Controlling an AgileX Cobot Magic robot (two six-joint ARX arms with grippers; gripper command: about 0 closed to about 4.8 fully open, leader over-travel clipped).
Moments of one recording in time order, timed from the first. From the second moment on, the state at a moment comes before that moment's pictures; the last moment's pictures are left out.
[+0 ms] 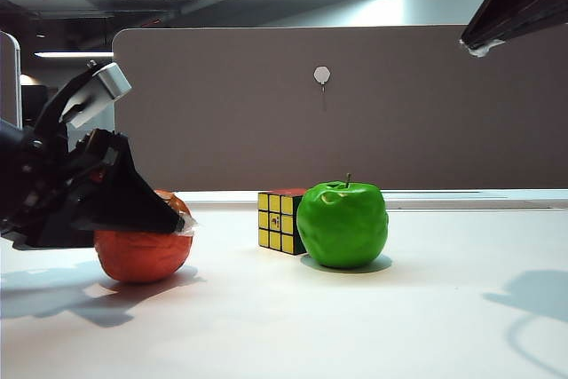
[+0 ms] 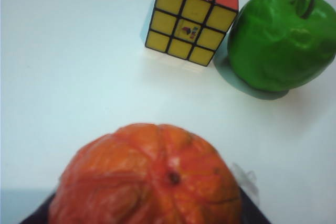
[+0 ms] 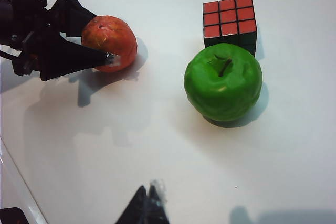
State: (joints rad) left arm -0.43 1.38 0.26 0.65 0.35 -0.08; right arm 0.47 0.77 0.68 -0.56 -0.40 0.00
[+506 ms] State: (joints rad) left arm -0.43 1.38 0.26 0.67 0.35 -0.08; right arm 0.47 0.77 0.68 -0.56 -0.40 0.00
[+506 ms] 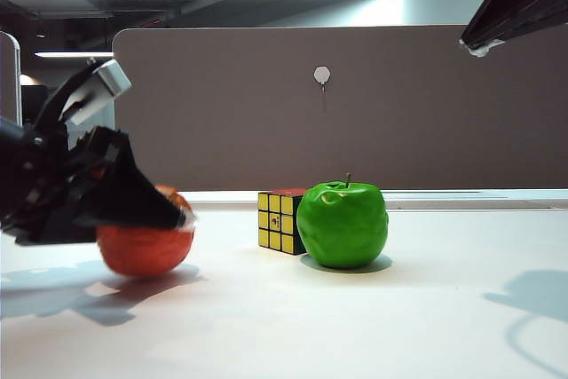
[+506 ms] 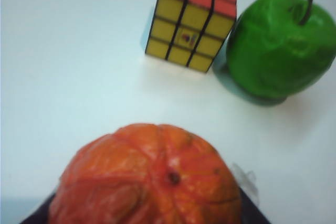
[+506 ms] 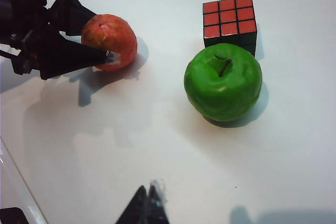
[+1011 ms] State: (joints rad) left arm -0.43 1.38 0.42 0.82 0.38 -0.08; right arm 0.47 0.77 0.68 -0.56 -0.40 0.00
